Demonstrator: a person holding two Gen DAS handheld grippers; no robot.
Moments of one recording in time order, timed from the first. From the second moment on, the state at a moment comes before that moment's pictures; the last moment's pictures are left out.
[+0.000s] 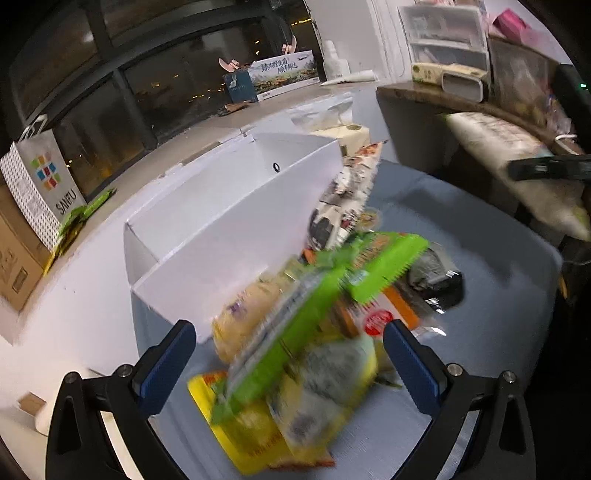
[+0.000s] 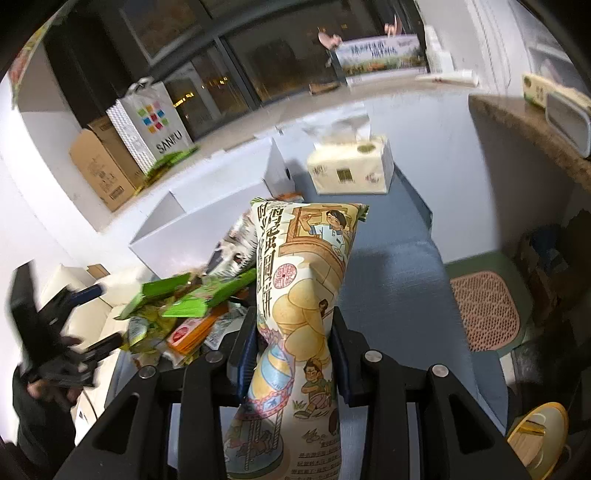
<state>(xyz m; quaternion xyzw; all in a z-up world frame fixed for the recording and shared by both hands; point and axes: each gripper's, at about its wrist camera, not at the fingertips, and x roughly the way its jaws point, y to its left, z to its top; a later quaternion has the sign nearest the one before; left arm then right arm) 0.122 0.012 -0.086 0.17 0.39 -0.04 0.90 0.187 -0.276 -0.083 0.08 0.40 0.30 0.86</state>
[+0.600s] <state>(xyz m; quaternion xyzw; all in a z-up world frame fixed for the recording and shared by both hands) 0.124 0.085 -0.068 -0.04 0.37 -0.05 0.92 0.173 -0.251 -0.070 0.07 0.38 0.34 0.86</state>
